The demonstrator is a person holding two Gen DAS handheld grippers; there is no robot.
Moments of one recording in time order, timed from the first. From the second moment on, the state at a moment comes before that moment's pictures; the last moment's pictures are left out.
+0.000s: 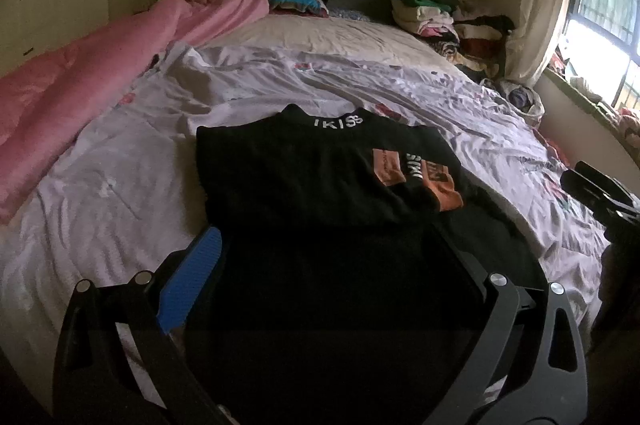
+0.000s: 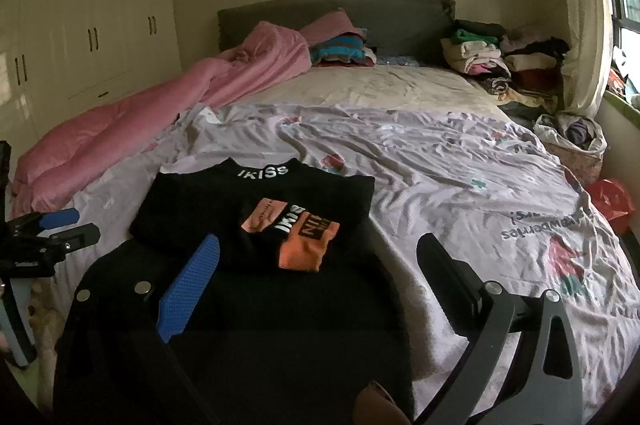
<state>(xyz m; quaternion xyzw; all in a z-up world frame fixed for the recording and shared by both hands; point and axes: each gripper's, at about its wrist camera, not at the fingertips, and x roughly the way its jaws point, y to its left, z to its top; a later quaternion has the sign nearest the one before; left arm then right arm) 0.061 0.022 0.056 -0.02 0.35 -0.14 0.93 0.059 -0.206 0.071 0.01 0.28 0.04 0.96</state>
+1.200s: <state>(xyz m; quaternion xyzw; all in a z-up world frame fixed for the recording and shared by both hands) 0.011 0.024 0.023 0.03 0.40 -0.11 0.91 0.004 -0.246 0.023 0.02 0.34 0.02 0.94</state>
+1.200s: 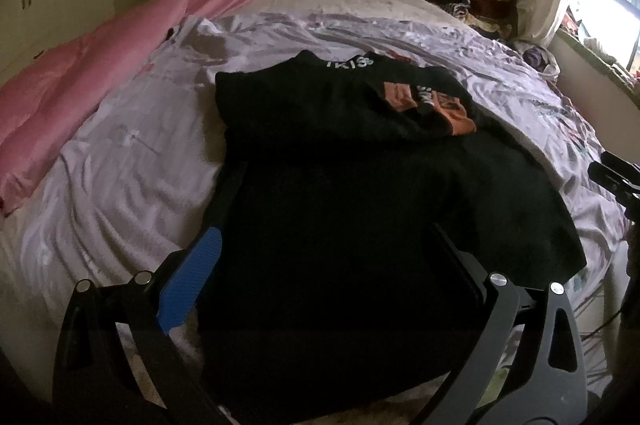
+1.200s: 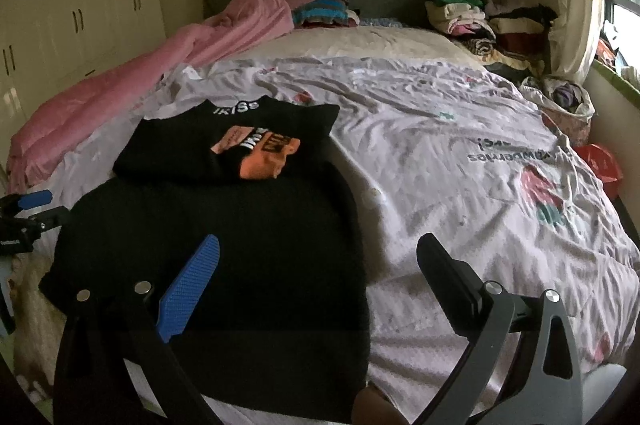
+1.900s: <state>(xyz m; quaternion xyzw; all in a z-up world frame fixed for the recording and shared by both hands) -0.007 0.081 -0.011 -0.02 0.45 -0.09 0.89 -0.010 -0.249 -0.008 0.02 0.39 0.03 0.92</state>
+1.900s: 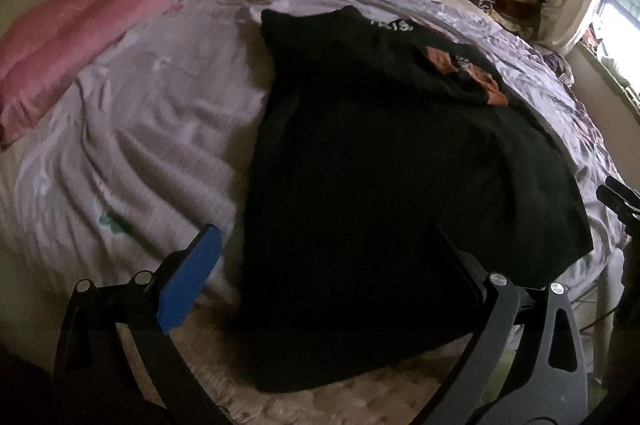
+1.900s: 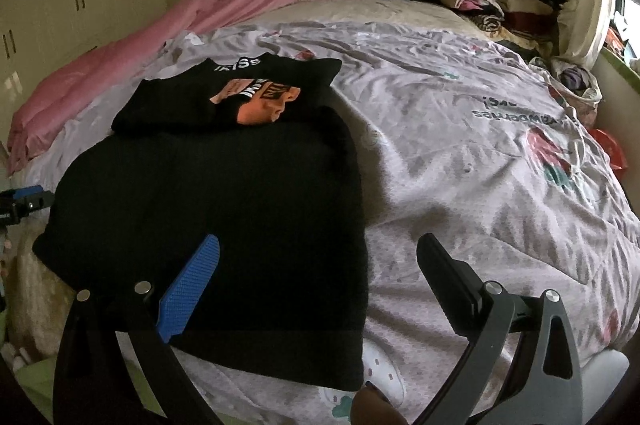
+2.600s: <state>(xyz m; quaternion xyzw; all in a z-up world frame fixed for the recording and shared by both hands) -0.038 0.105 -0.050 -0.07 0.50 -0.14 0.85 -0.018 -0.239 -0.019 0.00 0.41 0.04 0.91</state>
